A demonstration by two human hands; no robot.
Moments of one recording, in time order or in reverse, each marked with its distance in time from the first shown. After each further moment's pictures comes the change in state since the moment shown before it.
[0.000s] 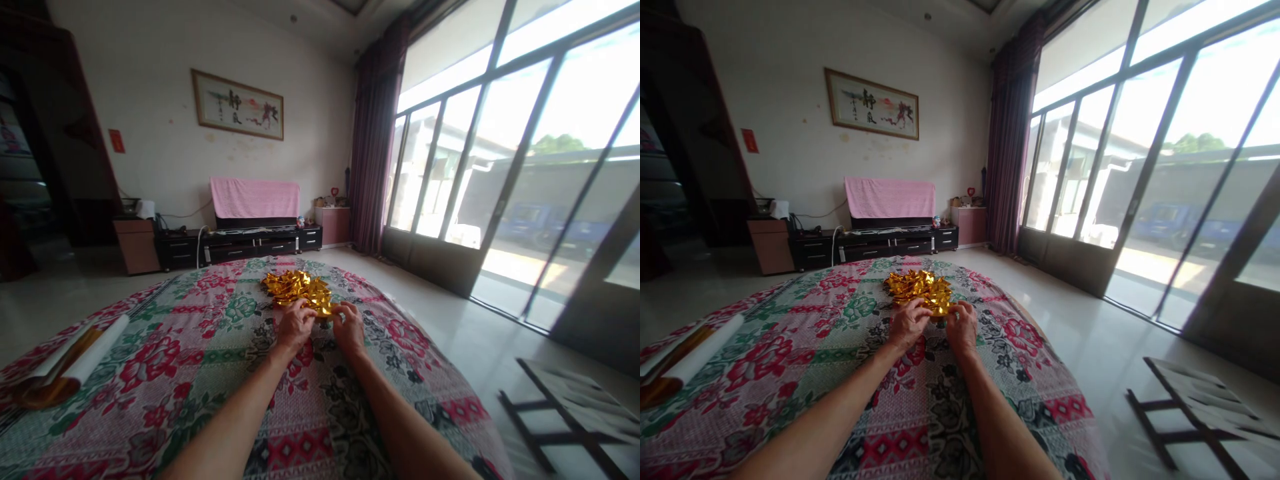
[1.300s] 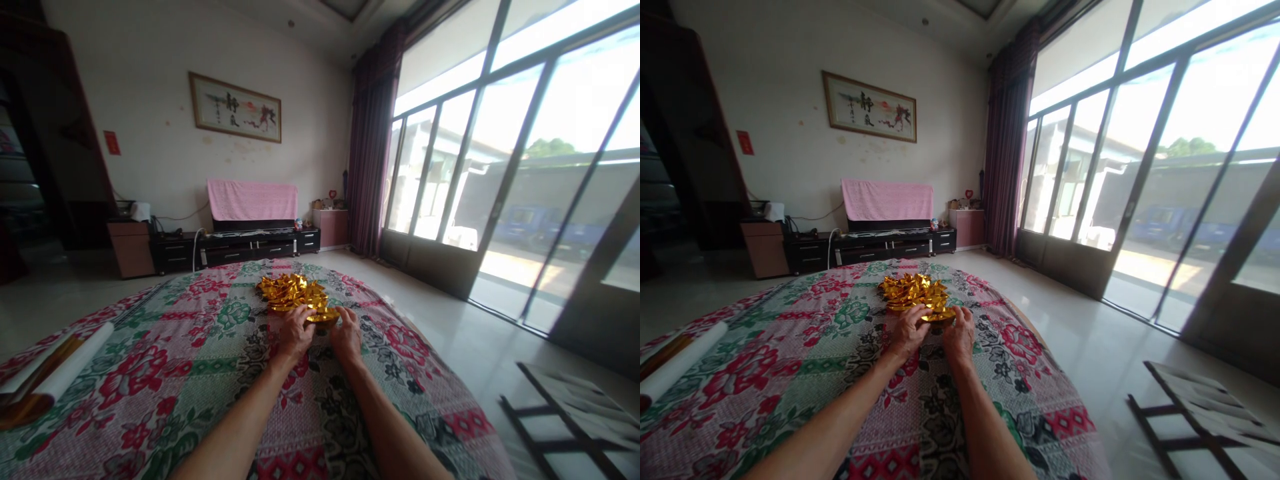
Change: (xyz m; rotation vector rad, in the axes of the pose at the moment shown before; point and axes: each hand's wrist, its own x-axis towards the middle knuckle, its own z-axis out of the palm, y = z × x) left_hand 0.000 -0.005 0.028 -0.044 0.053 0.041; right_hand -0.001 0.007 0.003 -0.054 -0.027 0.085
